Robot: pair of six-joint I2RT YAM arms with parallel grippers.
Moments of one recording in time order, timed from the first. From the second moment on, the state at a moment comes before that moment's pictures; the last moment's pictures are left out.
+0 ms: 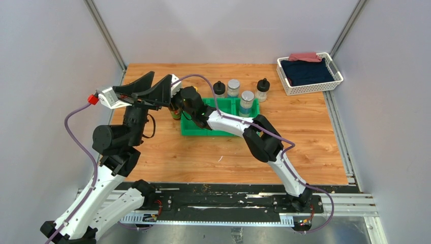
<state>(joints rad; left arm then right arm) -0.55 0.70 0.86 0.48 -0.18 -0.37 0.94 2.32 1.86 0.43 0.06 -0.10</state>
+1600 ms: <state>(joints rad) -0.55 0.69 0.94 0.48 -0.18 -0.33 1.01 1.94 1.54 0.56 0.01 -0.16</state>
